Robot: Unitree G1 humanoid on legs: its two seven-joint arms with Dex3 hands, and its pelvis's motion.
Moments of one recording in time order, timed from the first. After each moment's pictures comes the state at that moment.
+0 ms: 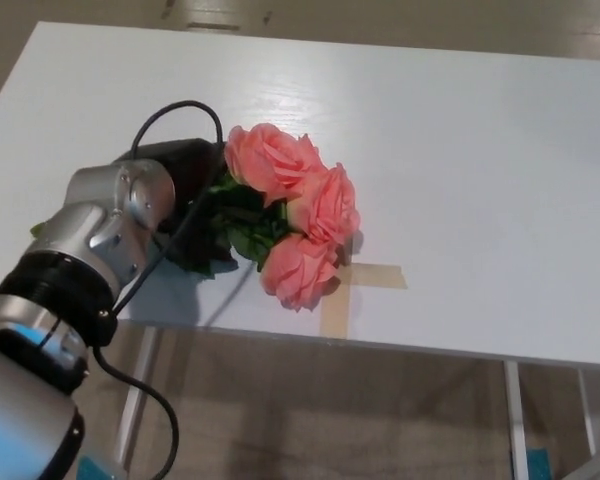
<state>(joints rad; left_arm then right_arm) -1.00 0.38 -0.56 0.99 0.55 0.06 -0.29 -0.33 -0.32 0.12 1.34 -0.27 0.07 0.11</state>
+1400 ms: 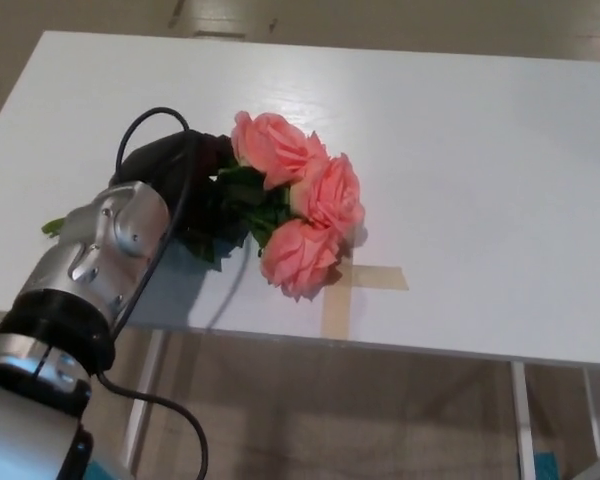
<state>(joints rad) -0.89 0.34 -0.28 0.99 0.51 -0.18 -0.02 -0.33 -0.33 0.12 1.34 -0.27 0.08 0.12</state>
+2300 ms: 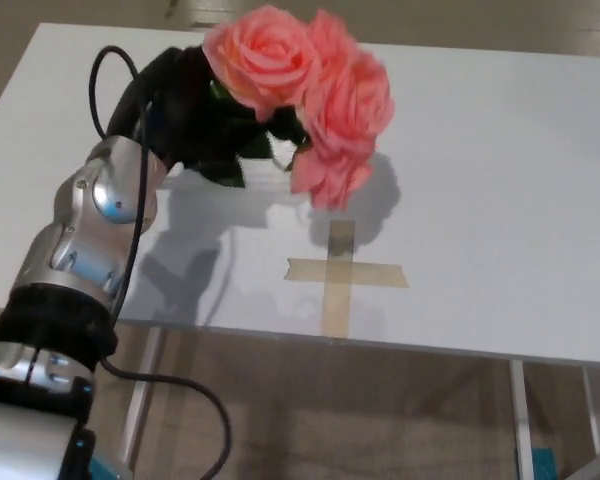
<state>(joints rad) -0.87 0.27 -0.06 0.78 0.33 -0.26 -0.03 -0.33 -0.33 0.11 1.34 -0.26 0.09 0.12</state>
